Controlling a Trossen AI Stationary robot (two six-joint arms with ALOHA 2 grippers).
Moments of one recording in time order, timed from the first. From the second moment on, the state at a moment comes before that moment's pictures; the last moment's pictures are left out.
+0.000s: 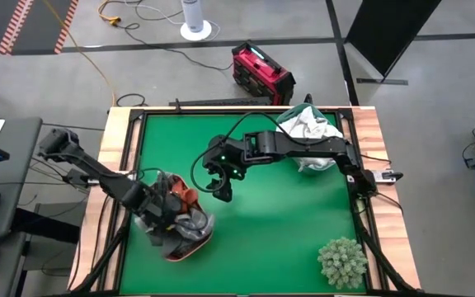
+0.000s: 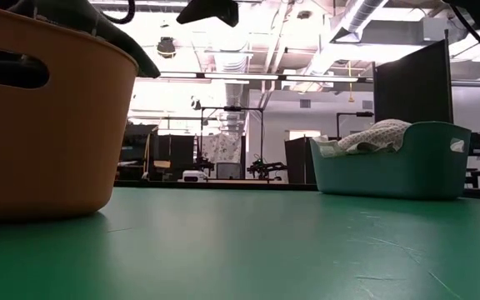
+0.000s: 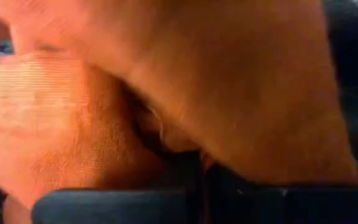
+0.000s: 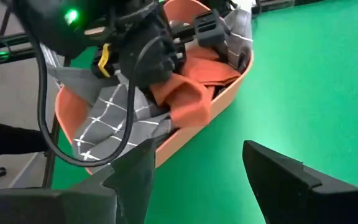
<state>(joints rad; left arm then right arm) -0.54 1.24 0.77 -0.82 -0.22 -0.59 0.04 2.12 2.31 -0.98 -0.10 0.20</state>
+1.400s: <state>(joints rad) -0.55 0.96 0.99 -0.89 -0.21 -0.84 0.02 2.07 2.31 -1.10 -0.10 0.21</state>
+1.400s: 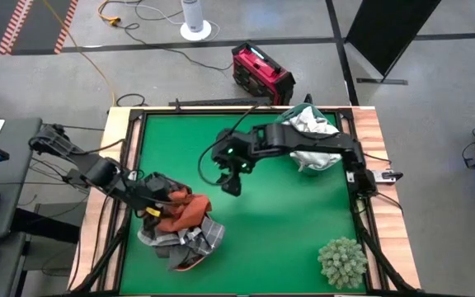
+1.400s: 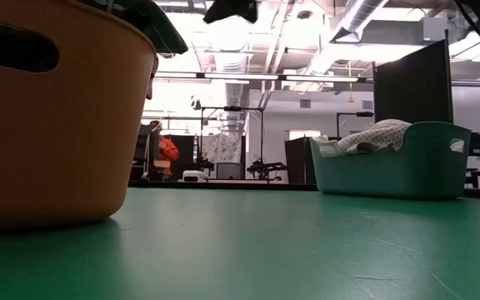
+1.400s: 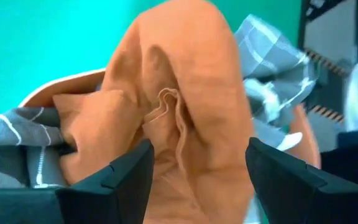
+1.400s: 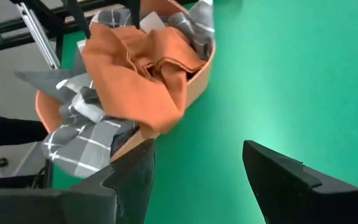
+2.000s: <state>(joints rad) -0.56 0.91 0.99 -0.78 -0.46 -0.93 0.02 2.02 2.29 -1.16 0.01 0.22</state>
